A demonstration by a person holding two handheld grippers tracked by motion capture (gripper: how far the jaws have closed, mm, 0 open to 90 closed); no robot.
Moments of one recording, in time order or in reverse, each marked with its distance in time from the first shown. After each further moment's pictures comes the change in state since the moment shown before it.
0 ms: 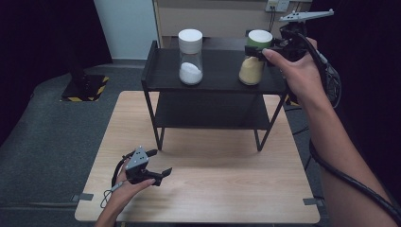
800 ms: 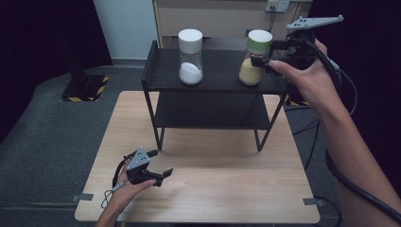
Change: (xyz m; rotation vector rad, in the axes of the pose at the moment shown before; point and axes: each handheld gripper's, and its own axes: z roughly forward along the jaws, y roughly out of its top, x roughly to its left) left arm -0.002 0.001 0.003 0.009 -0.002 0.008; right arm 0.011 -0.006 -0.025 0.025 -0.021 -0.066
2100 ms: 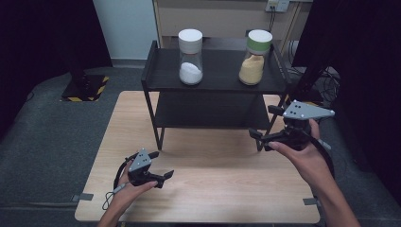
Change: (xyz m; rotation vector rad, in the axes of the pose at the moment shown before) left arm -0.004 -0.003 0.003 0.017 0.006 -0.002; right arm 0.059 -0.157 -0.028 -0.047 0.092 -0.029
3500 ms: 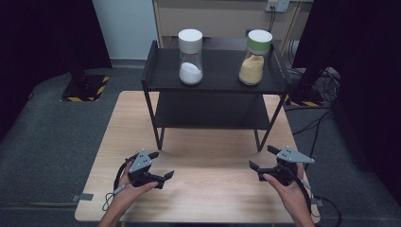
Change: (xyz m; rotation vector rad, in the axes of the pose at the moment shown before) left arm -0.004 0.000 -0.001 -0.004 0.008 0.001; right arm 0.019 -0.173 0.027 0.025 -0.116 0.173
